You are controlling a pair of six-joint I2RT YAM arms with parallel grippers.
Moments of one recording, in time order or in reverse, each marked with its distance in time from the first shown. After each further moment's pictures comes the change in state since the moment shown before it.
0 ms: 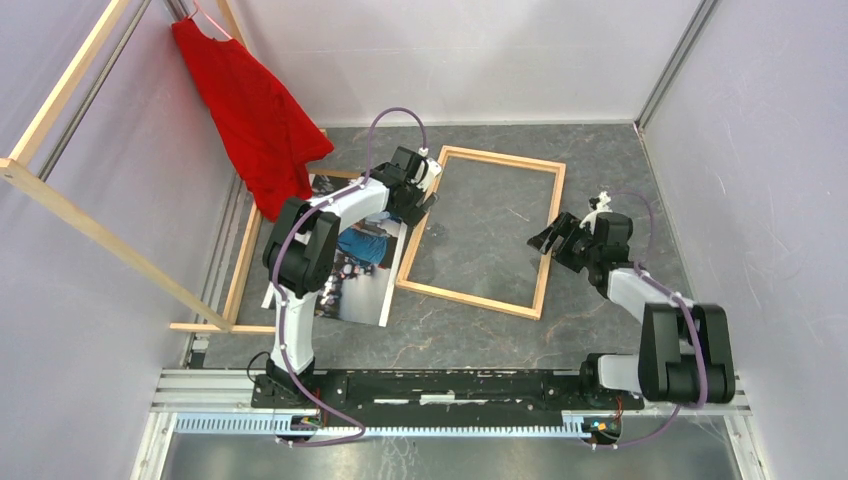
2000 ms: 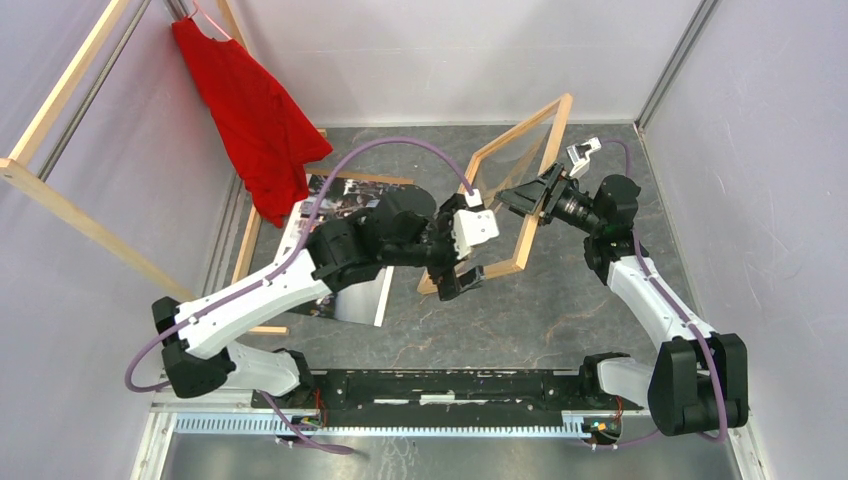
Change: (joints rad) left arm -0.552 -0.789 -0.085 -0.209 0.322 -0.006; right arm 0.139 -0.175 0.211 0.259 -0.447 0.517
